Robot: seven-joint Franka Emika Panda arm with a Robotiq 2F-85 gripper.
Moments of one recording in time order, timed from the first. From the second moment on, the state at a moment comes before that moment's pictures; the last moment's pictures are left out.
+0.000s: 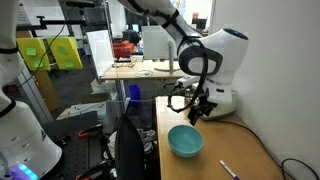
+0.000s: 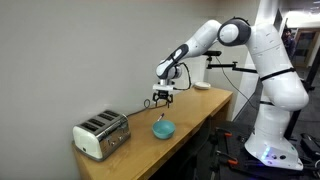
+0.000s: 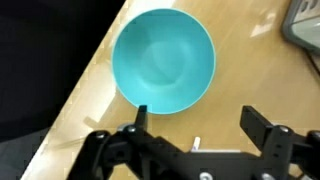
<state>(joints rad) -0.15 0.53 -0.17 -1.89 0.37 2.31 0.83</state>
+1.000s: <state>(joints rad) -0.20 0.75 -0.18 -1.61 0.42 2.27 0.84</state>
